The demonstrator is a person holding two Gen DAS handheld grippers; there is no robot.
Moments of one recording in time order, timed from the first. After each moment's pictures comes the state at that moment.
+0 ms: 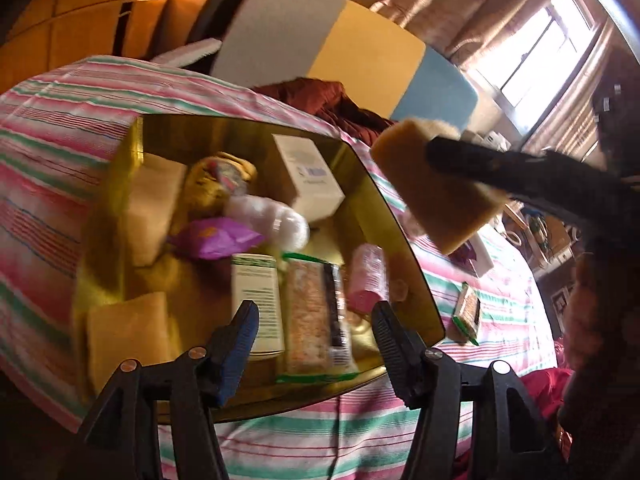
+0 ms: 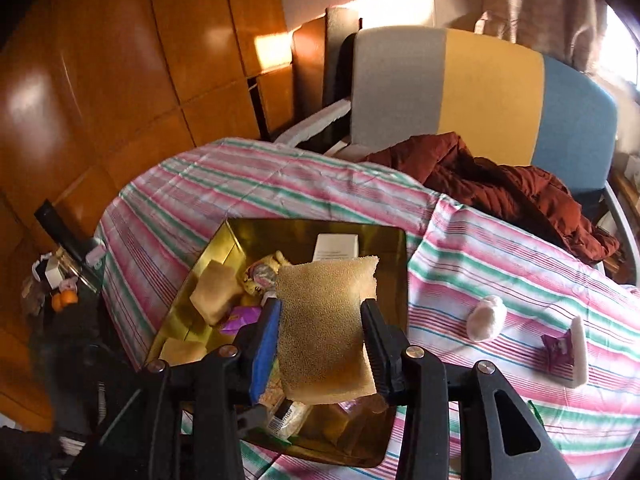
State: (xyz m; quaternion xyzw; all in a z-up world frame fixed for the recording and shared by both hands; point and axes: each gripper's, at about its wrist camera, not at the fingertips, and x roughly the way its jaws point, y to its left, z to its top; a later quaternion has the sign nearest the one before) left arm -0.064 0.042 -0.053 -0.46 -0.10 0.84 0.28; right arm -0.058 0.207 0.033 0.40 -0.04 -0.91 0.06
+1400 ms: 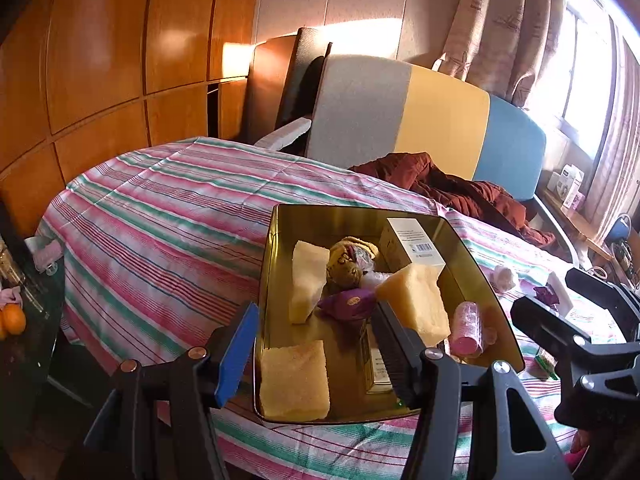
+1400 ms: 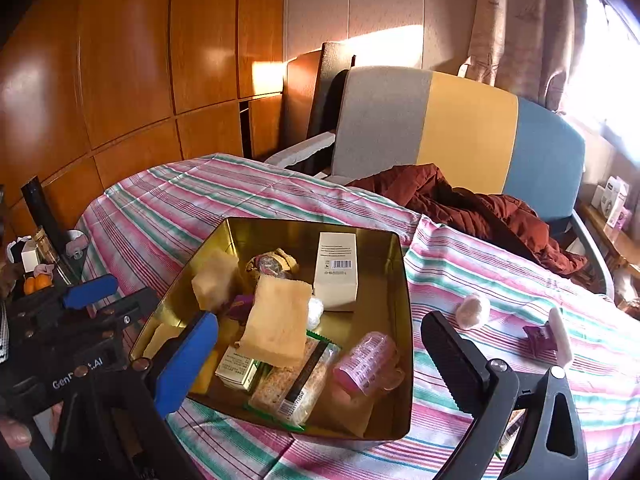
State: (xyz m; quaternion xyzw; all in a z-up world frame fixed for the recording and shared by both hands) left arm -0.040 -0.009 -0.006 -0.35 -0.03 0.93 0.11; right arm 0.004 0.163 0.013 0.33 0.02 -0.95 -0.01
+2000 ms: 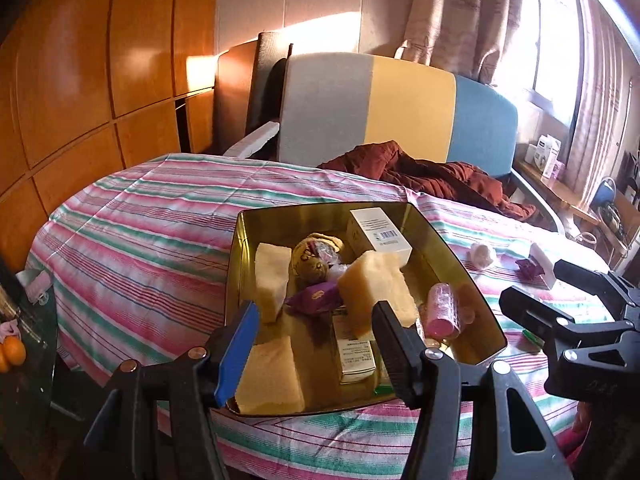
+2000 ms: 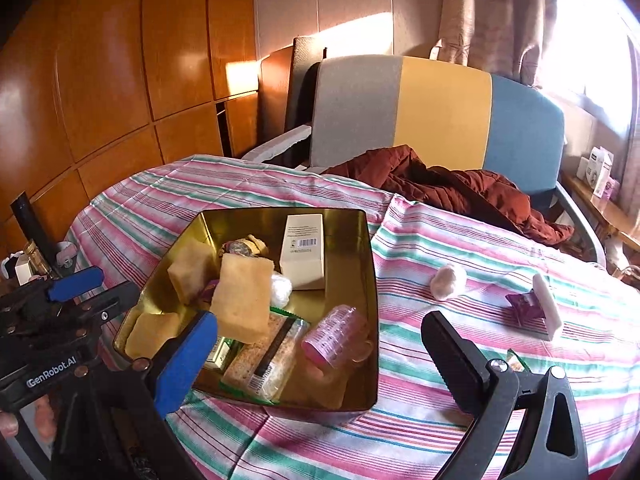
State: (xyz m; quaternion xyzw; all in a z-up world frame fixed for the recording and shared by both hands) left arm -0.026 0.022 0.000 -0.35 0.03 0.93 0.15; right arm 0.022 0.197 0.003 0.34 -0.02 -0.94 -0.04
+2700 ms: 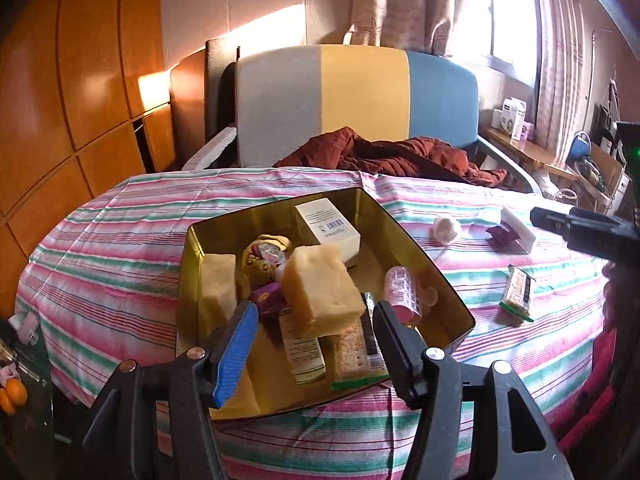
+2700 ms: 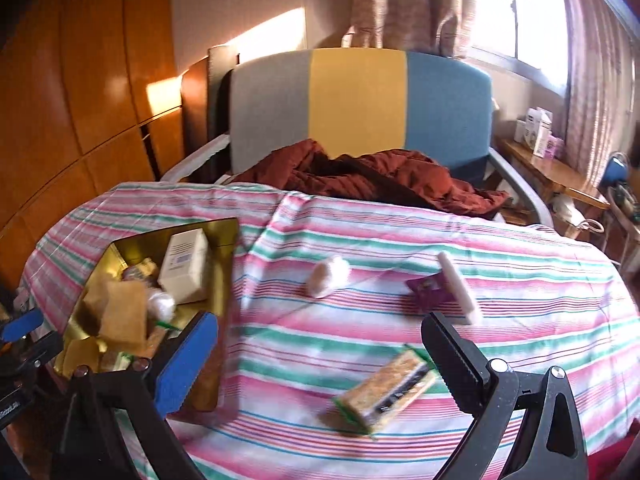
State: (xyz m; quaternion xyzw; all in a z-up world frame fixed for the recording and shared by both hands) left arm -0.015 0.070 0.002 -0.34 0.09 0.91 0.21; right arm 0.044 0.320 0.012 0.33 -0.06 -0.93 -0.15
